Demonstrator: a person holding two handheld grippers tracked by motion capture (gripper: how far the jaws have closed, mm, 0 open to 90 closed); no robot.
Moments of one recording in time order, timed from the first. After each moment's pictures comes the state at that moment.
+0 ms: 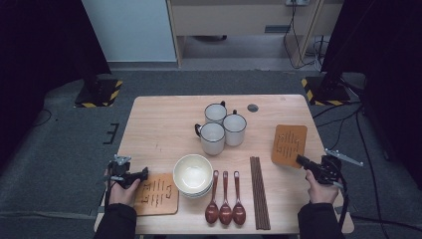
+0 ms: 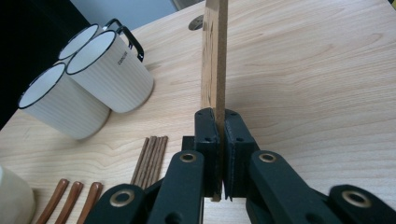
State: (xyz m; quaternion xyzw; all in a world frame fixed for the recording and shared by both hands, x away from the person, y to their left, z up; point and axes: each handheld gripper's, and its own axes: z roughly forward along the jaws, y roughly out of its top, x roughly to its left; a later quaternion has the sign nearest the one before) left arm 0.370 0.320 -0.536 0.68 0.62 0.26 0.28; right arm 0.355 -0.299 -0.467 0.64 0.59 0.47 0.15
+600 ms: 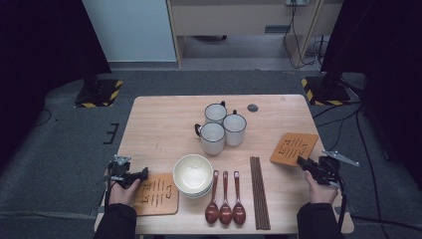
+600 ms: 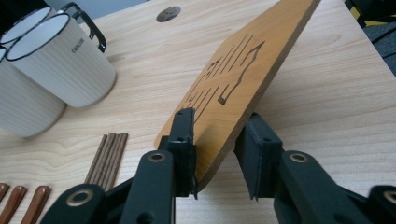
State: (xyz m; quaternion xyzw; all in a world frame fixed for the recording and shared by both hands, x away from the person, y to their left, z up) left arm 0.370 0.320 -0.536 0.68 0.62 0.26 0.28; right arm 0.361 -0.301 -0.481 0.65 0.60 0.43 0.20
